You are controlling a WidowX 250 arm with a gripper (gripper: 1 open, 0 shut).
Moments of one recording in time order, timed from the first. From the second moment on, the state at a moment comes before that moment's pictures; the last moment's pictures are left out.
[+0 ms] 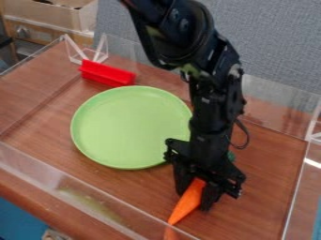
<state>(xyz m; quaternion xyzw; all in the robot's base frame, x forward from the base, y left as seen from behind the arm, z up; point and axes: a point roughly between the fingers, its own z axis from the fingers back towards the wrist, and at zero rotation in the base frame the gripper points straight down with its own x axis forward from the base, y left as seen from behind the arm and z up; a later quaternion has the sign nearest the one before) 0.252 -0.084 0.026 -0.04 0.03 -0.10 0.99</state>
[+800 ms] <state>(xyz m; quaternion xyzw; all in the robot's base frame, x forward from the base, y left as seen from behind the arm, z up) 0.257 -0.087 0.034 -0.04 -0.01 -0.10 0.99</state>
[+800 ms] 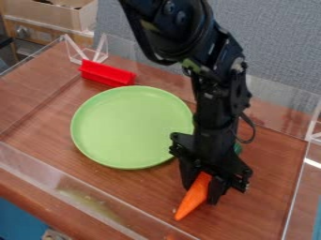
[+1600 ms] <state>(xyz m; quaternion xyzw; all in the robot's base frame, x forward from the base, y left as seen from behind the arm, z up) 0.261 -0.087 0.036 -0.03 -0.03 -0.10 0.99</state>
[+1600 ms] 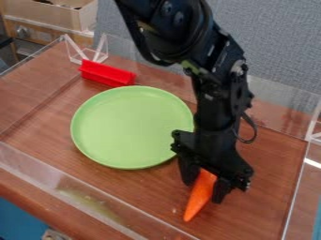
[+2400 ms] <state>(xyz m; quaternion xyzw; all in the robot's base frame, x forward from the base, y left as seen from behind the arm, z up) 0.261 -0.081 0.050 -0.02 -0.04 -0.10 0.99</state>
